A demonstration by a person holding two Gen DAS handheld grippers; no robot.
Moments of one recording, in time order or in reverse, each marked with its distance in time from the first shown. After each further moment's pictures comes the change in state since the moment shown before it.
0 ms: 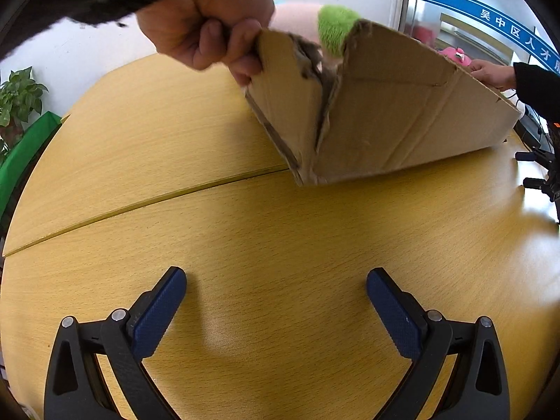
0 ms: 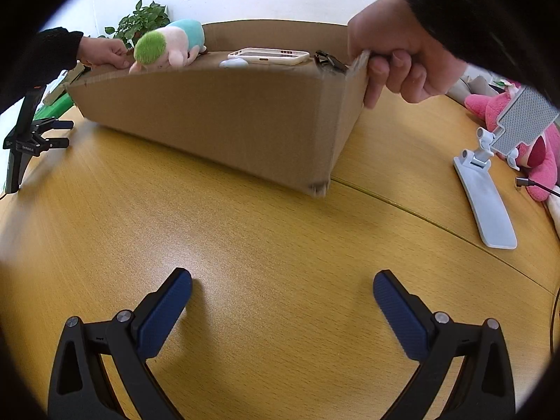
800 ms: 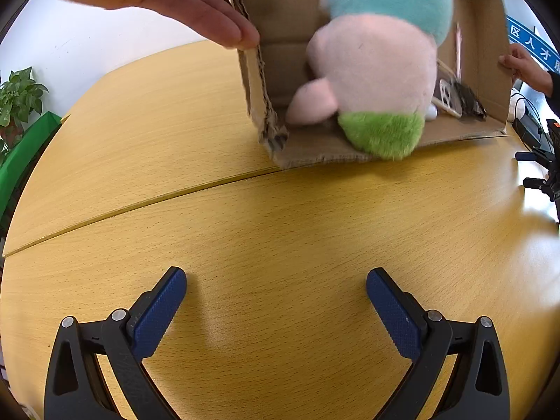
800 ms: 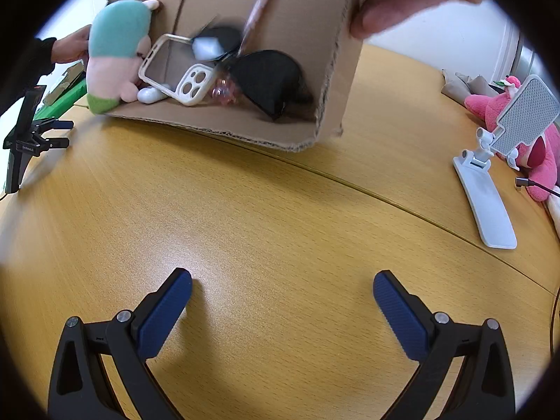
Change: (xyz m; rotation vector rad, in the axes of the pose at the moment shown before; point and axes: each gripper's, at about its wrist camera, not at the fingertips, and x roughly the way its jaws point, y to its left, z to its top) left arm 0.000 -0.002 0.000 0.001 0.000 0.001; right arm 0.002 0.000 -0.001 0.006 -0.001 -0.004
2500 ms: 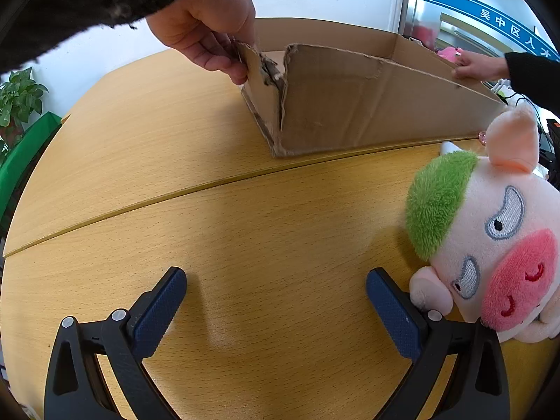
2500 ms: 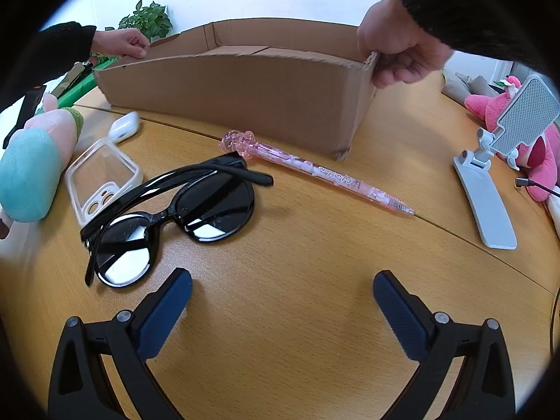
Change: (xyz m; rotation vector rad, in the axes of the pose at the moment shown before) left arm 0.005 -0.001 0.000 0.007 0.000 -0.003; right arm 0.002 0.003 -0.004 0.064 -0.003 -0.046
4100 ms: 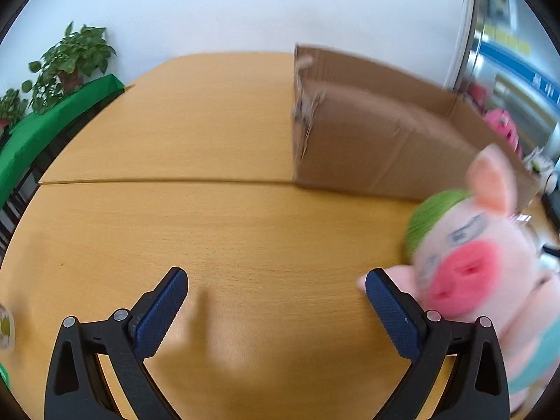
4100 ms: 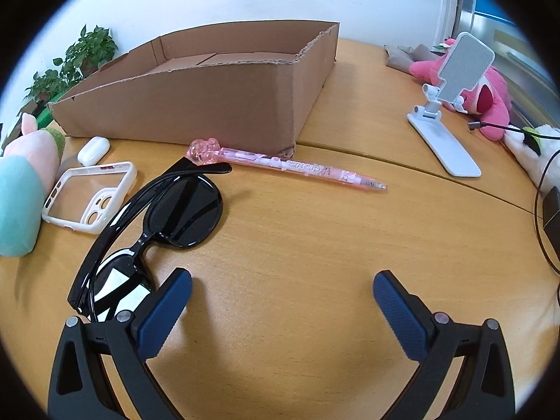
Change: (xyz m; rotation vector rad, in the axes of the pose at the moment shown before) left arm -0.051 -0.013 -0.018 -0.285 -0.125 0.110; right arm -0.009 0.022 -0.023 0.226 0.002 -0.167
